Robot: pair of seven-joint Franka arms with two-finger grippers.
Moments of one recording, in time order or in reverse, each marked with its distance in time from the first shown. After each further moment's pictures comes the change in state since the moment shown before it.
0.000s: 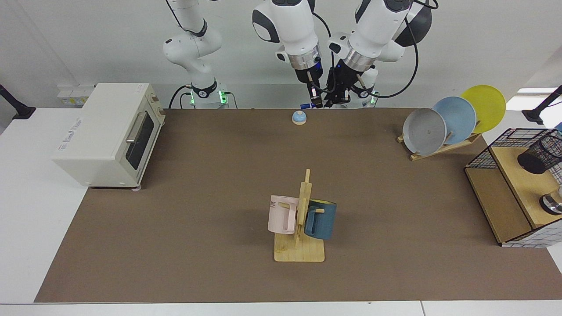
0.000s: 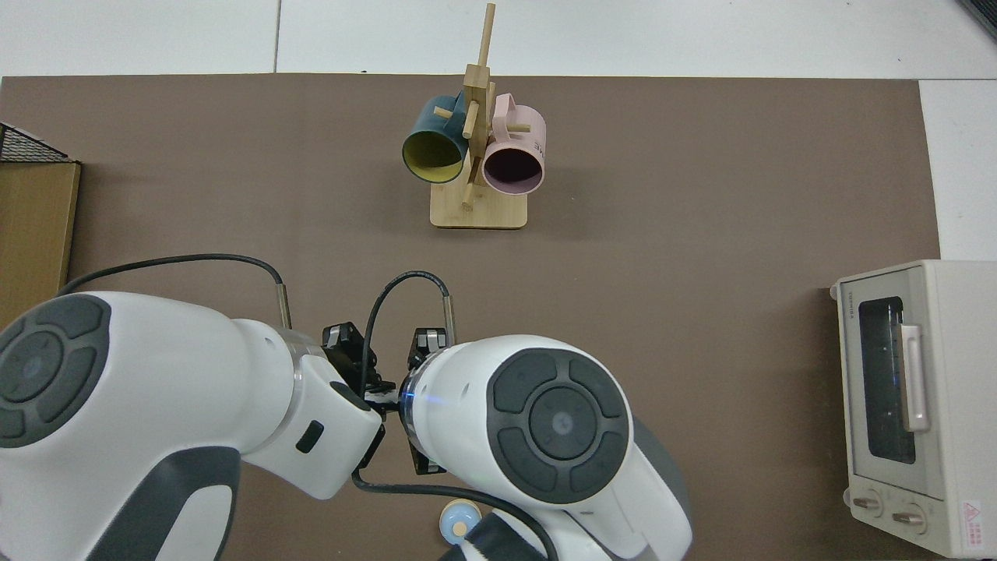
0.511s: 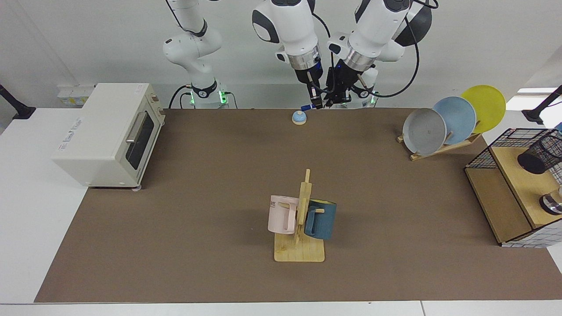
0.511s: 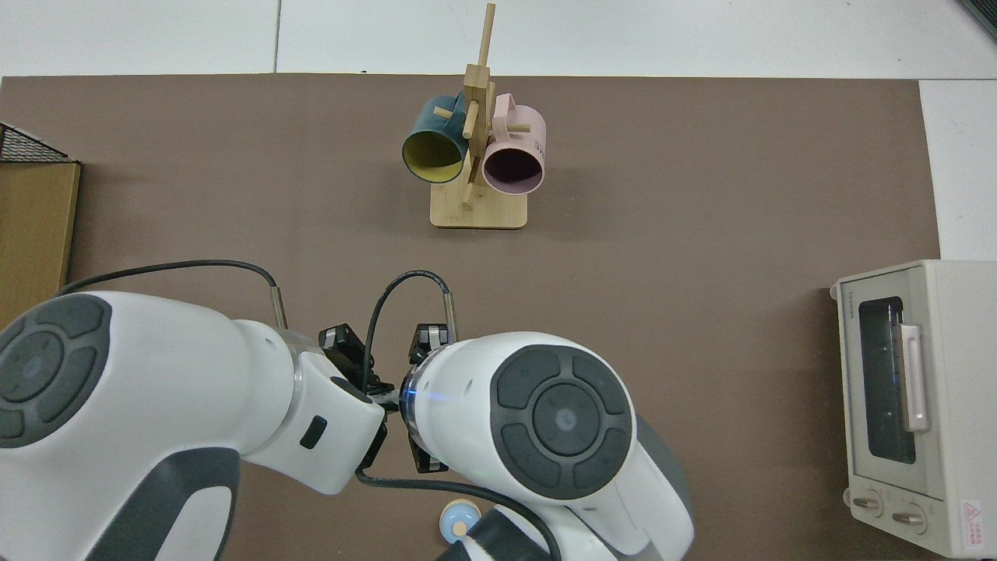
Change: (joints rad) left arm -0.001 0.000 0.000 0.005 0.001 -0.009 -0.084; right arm -0.001 0.002 -0.004 0.002 0.000 0.004 -0.001
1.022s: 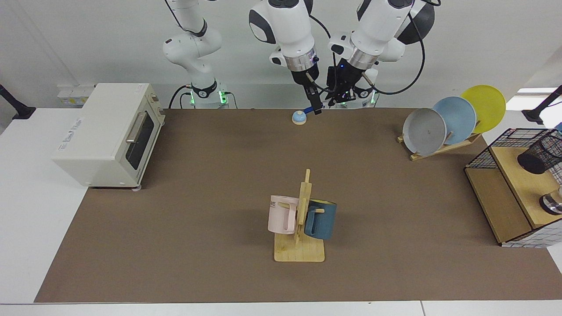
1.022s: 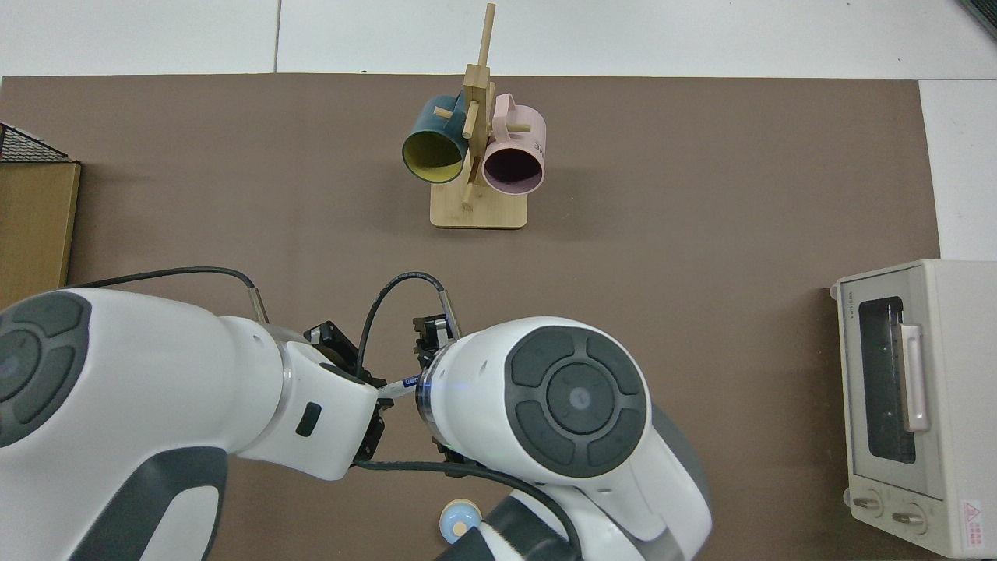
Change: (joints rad) left arm 0.000 -0.002 0.011 0.009 0.009 -0.004 -0.122; right arm -0.010 -0.006 -0.017 0.004 -0.004 -0.064 -0.241
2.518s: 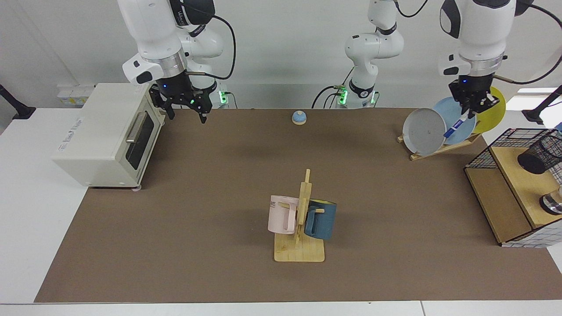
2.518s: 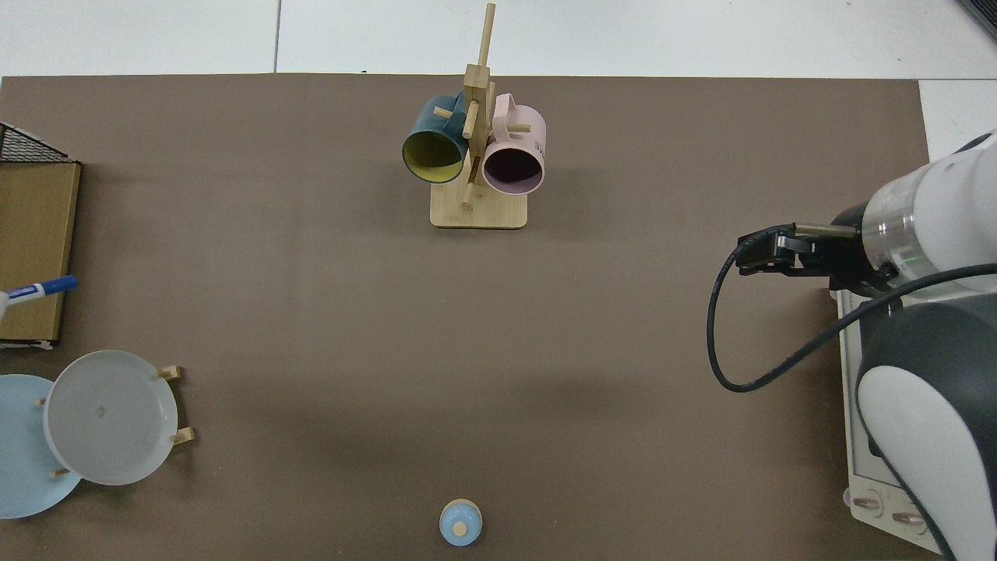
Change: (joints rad) left arm 0.430 0.059 0.040 0.119 0.720 0.006 0.283; right arm -0.531 -0.106 -0.015 0.061 -0.235 -0.303 -1.646
